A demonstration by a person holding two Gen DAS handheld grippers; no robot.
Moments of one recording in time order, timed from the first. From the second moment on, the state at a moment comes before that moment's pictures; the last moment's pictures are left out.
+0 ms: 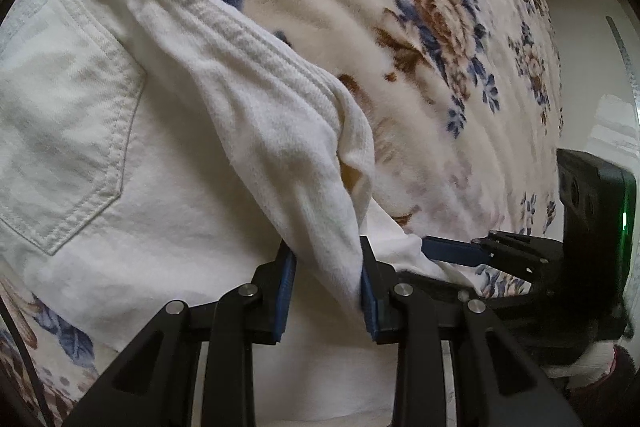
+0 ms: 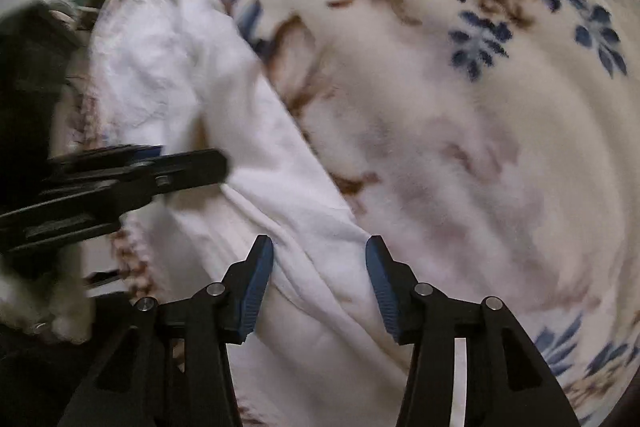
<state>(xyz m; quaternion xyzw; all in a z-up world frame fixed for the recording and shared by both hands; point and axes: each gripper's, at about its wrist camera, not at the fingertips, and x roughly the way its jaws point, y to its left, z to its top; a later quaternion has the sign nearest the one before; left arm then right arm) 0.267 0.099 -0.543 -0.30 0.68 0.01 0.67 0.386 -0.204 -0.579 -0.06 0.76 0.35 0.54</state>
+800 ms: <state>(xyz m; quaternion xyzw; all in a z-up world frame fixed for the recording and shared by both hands) 0.261 0.111 -0.544 -0.29 0.68 0.02 0.68 0.453 -0.213 -0.551 0.03 0.73 0.28 0.63</state>
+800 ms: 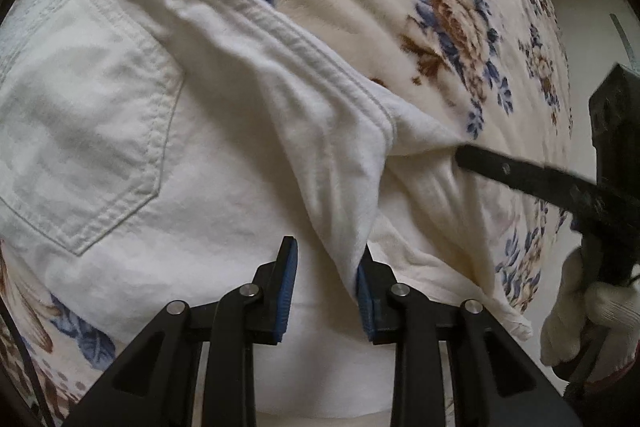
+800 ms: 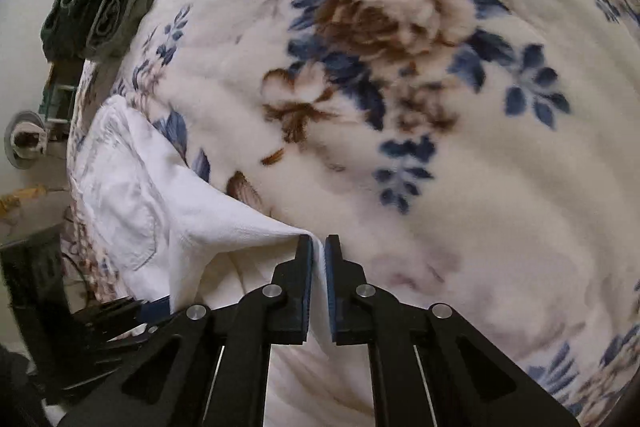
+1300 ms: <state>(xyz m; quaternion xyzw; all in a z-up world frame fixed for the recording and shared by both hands) 0.273 0.105 -0.546 -0.28 0.68 0.02 0.68 0.438 -0.270 -0.559 -0.01 0.75 0.20 0.63</state>
